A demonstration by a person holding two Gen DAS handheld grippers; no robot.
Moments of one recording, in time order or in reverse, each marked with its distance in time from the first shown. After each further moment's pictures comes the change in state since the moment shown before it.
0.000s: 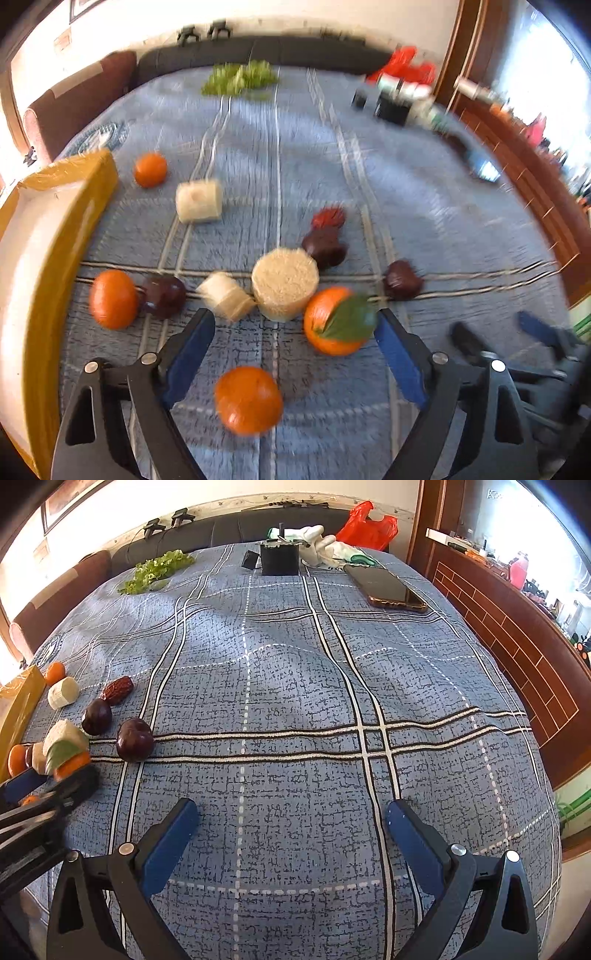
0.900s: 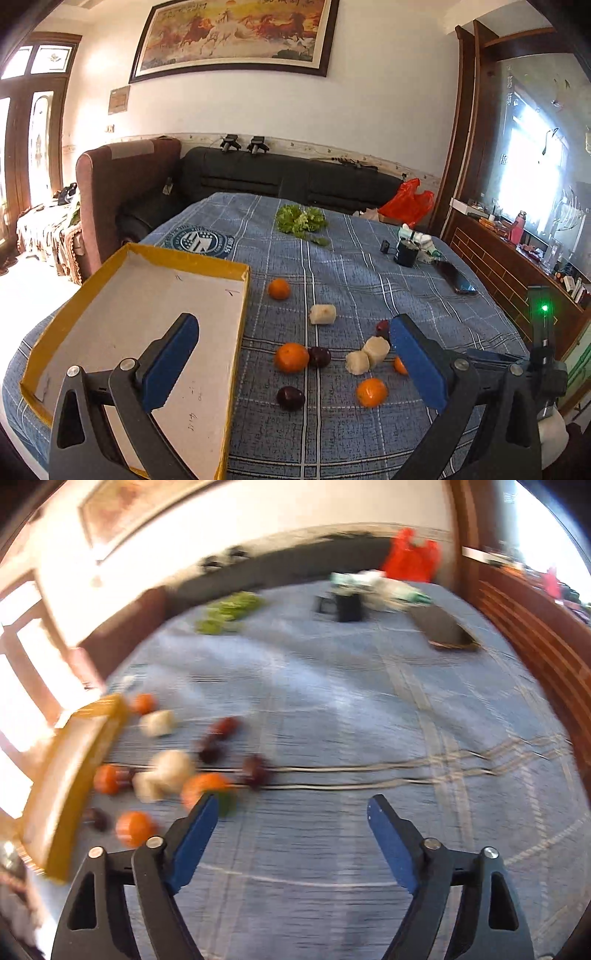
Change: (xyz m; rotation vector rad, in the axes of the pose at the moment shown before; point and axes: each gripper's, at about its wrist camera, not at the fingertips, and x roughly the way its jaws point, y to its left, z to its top) left arm -0.149 0.118 -0.040 -0.077 -0.447 -0.005; right arm -0.046 0.022 -0.001 -0.019 -0.146 0.324
